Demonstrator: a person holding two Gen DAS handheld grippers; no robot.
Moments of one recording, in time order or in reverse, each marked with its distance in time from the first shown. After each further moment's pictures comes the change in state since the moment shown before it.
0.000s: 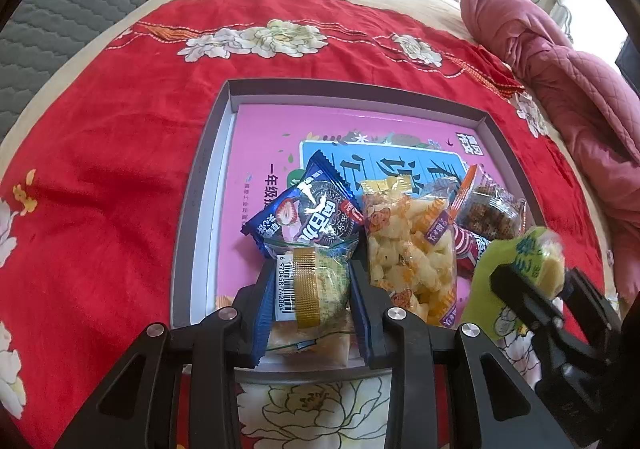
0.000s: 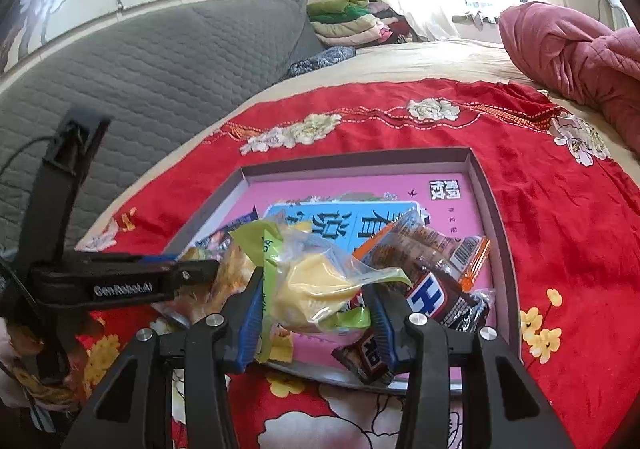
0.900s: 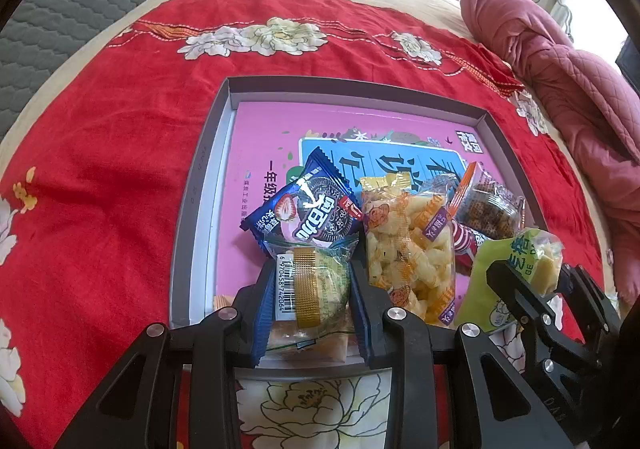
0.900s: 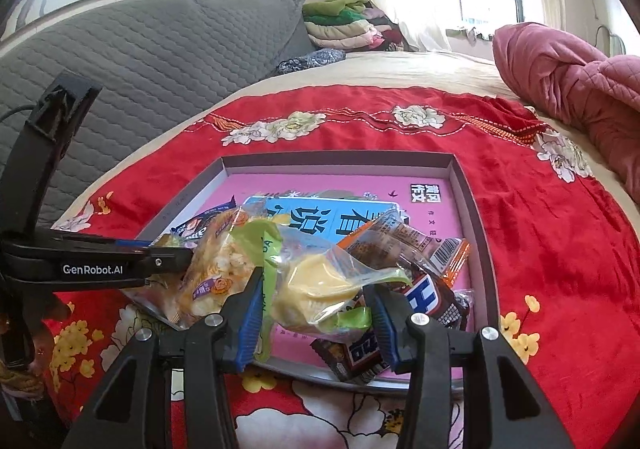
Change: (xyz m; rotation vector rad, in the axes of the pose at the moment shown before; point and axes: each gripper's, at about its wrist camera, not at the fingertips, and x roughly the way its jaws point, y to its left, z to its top) left arm 0.001 0.000 -0.001 0.000 0.007 -0.001; right arm 0.001 0.003 -0.005 -0.060 -0.012 -0.091
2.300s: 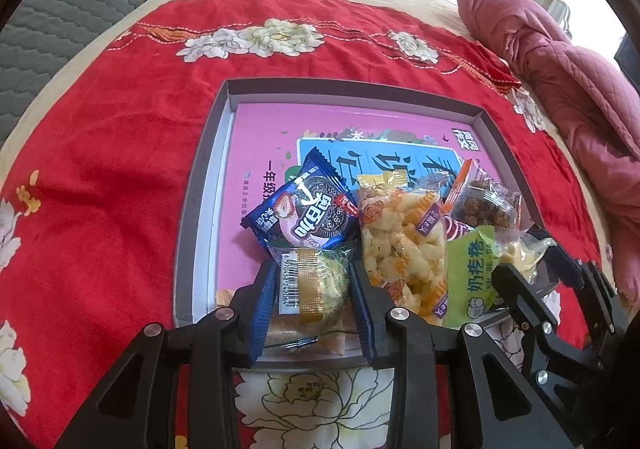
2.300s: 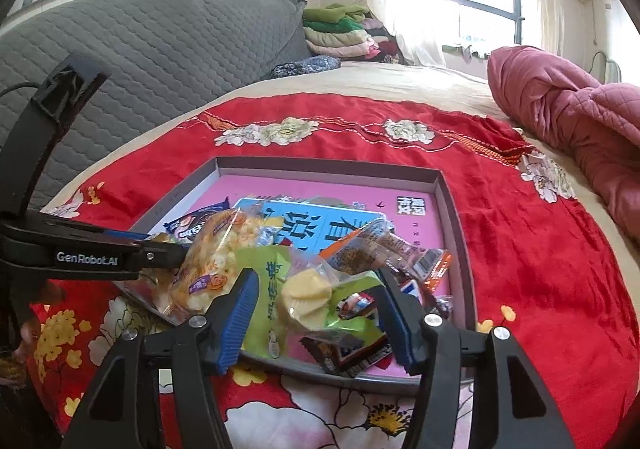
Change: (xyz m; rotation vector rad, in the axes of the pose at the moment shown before) left arm -0.007 -0.002 -0.001 0.013 0.007 0.005; right arm -0.010 0.008 0.000 -0.066 -0.024 -0.084
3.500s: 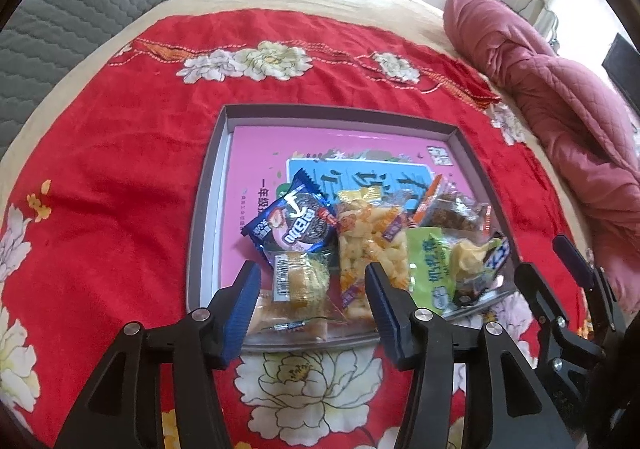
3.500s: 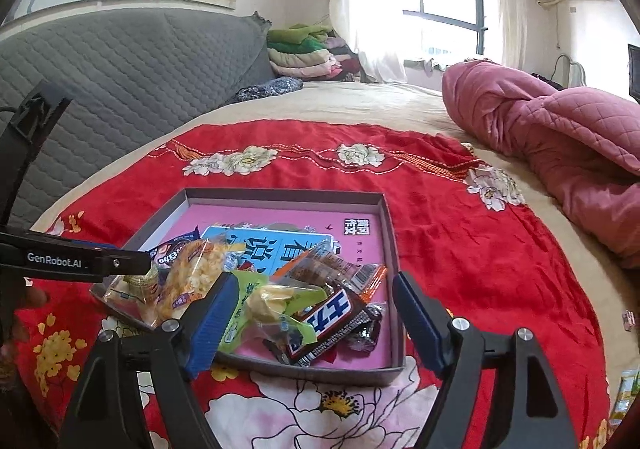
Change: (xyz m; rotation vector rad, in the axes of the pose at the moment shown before) left arm -0.038 -0.003 0.002 0.001 -0.045 -0.052; right arm -0.045 -0.017 0.009 0.049 -0.067 -0.120
